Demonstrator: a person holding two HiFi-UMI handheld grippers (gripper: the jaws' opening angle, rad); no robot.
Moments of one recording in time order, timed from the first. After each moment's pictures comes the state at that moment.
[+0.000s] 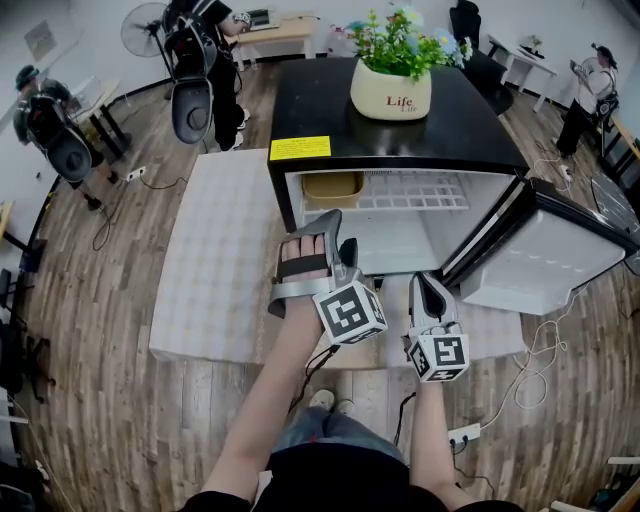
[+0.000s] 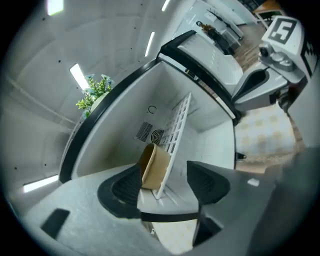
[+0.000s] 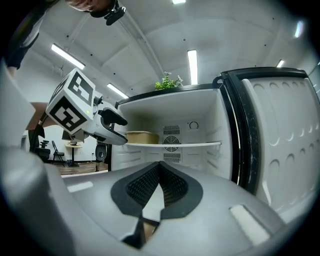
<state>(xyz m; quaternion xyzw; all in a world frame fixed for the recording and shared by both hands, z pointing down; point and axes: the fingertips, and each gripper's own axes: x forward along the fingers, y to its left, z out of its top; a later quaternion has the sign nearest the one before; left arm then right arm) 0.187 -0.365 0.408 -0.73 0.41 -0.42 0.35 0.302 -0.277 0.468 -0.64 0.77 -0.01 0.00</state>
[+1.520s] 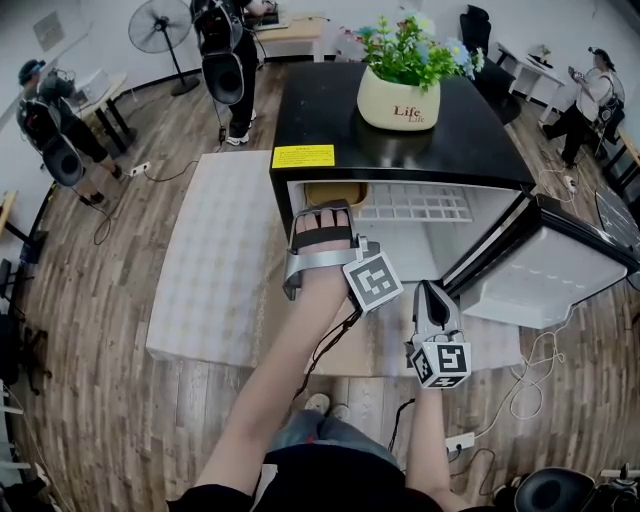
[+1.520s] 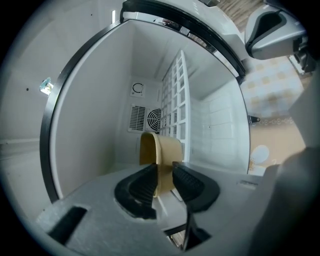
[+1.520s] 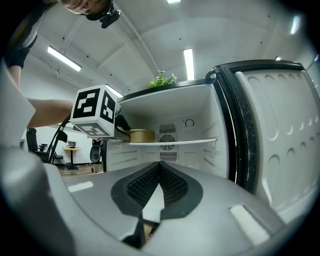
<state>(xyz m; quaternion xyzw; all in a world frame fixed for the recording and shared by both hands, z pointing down) 0.187 -0.429 0.405 -0.59 0.42 -0.56 0.41 0.318 -0.286 0.474 -0.64 0.77 -0.02 0.01</state>
